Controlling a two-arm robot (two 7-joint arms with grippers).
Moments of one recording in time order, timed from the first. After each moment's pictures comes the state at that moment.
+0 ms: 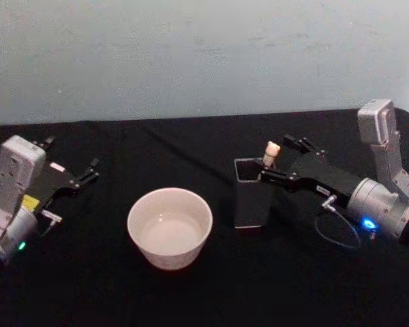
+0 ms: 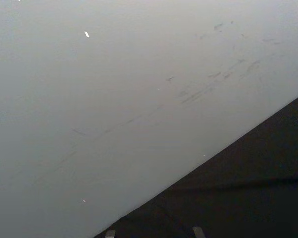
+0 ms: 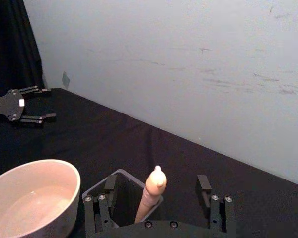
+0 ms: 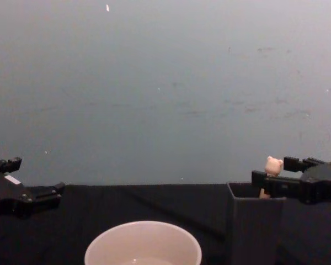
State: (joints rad) left arm -0.20 0.60 0.45 -1.41 -0.25 -0.12 0.03; right arm 0.26 0.48 -0.37 -1.42 0.47 0.03 0.49
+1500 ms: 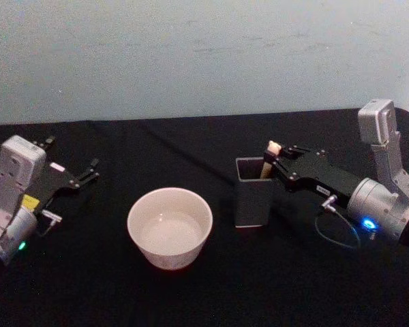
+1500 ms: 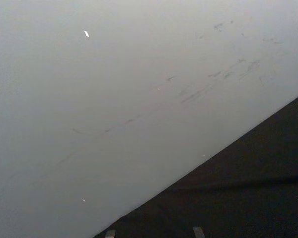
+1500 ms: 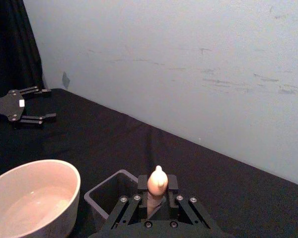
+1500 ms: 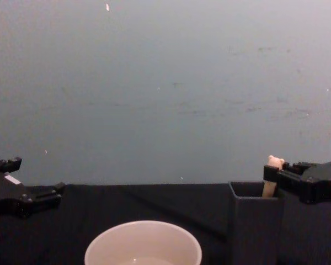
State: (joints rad) left arm -0.20 0.60 0.45 -1.41 -0.25 -0.12 0.03; right arm 0.26 0.48 -0.37 -1.42 0.47 0.02 0.49
